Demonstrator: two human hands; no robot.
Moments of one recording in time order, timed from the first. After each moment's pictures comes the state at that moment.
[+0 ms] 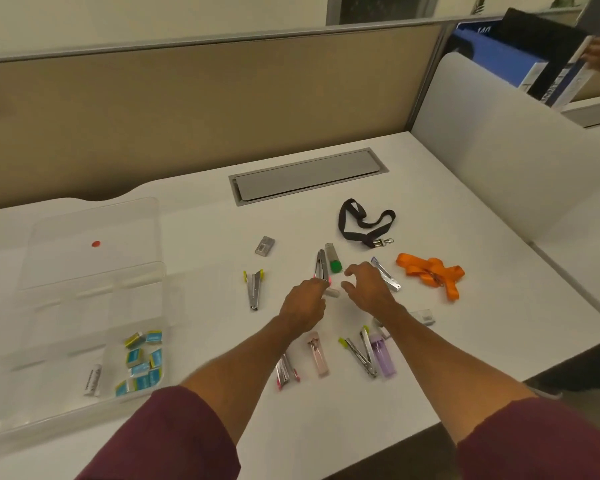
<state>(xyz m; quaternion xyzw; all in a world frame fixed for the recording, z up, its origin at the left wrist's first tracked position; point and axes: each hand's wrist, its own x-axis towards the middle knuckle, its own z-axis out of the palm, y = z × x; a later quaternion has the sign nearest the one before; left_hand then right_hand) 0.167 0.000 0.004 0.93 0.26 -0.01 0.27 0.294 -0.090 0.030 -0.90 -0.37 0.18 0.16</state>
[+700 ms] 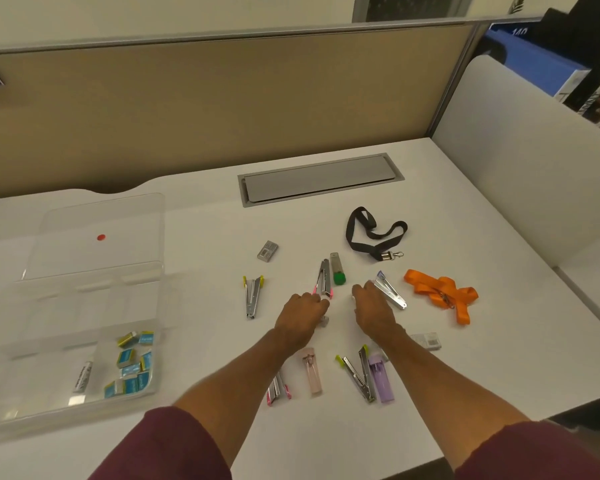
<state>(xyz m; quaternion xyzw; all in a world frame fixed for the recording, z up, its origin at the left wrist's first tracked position) 0.172 0.005 -0.010 0.97 0.20 -0.07 0.09 0.309 -0.087 -0.003 -0.89 -0.41 0.18 0.04</state>
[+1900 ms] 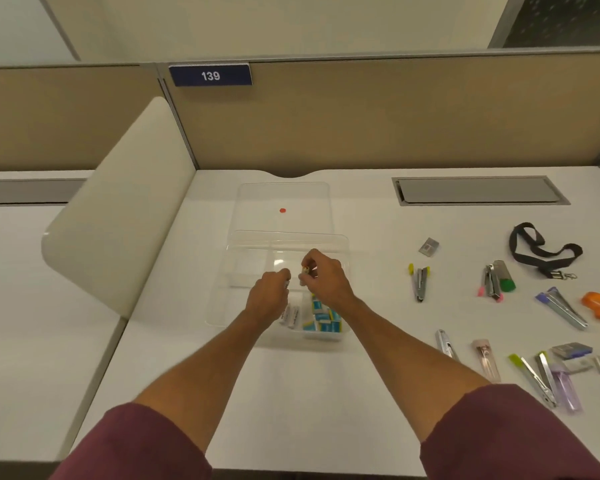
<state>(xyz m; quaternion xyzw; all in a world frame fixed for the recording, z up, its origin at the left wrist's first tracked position) -0.195 0.142 0.053 0.83 0.53 0.05 0.20 -0.063 0.100 0.069 -0.71 -0.55 0.28 0.35</state>
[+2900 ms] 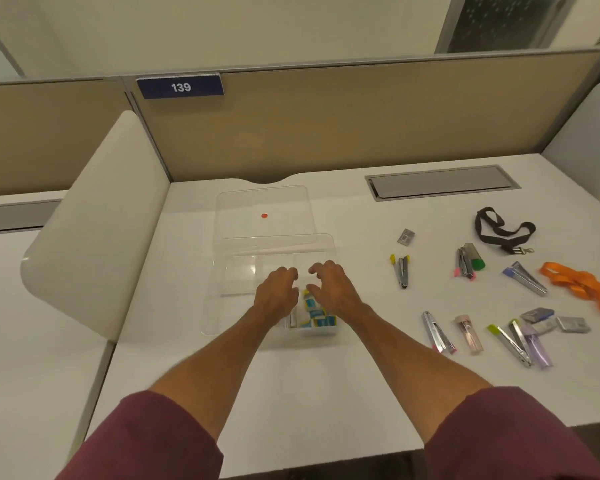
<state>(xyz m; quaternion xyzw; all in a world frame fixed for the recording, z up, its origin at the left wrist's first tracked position) -0.180 0.143 0.047 0.87 0.45 0.04 0.20 -0.058 0.070 0.064 -0.79 -0.55 0.20 0.21</state>
